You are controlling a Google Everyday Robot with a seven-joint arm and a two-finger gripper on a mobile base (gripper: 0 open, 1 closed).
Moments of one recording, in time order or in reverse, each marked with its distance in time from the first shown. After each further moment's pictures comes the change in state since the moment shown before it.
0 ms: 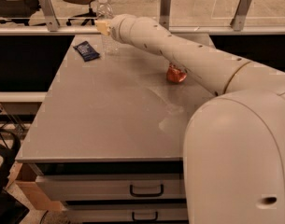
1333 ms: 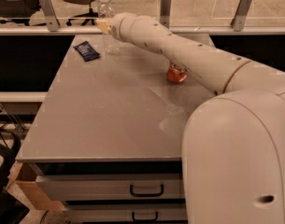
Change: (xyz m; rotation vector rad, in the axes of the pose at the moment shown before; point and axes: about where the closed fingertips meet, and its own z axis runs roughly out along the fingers) arm -0.003 -0.002 0.001 0.000 0.001 -0.008
